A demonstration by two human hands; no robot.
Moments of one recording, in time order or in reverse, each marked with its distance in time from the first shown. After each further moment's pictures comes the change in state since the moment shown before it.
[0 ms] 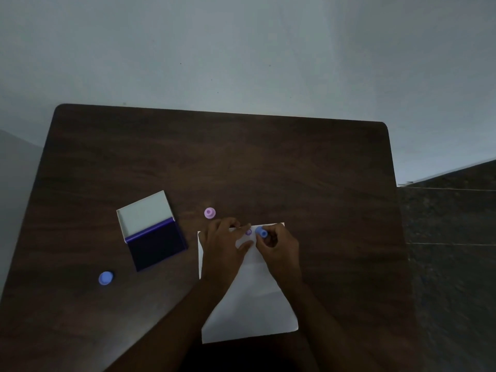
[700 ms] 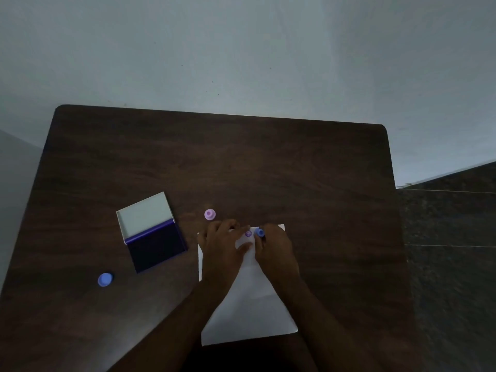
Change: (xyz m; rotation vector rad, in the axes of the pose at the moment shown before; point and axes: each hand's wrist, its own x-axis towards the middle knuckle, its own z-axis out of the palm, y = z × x) left_hand 0.002 -0.010 0.008 0.027 0.105 0.038; right_hand 0.006 -0.031 -0.002 -0.412 -0.174 -0.003
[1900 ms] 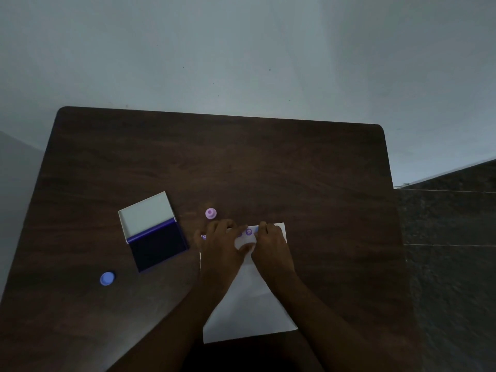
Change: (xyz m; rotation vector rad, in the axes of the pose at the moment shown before) left_hand -0.005 -0.008 -0.005 0.099 0.223 0.082; right_hand -0.009 0.001 0.016 -0.245 0.096 -0.262
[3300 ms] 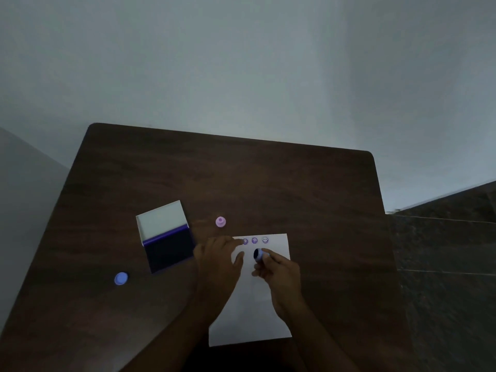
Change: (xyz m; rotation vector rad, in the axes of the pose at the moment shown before) left_hand -0.038 -0.013 -0.032 -0.074 -0.122 -0.026; right_hand -0.058 -0.021 -0.007 1.457 0.192 0.480
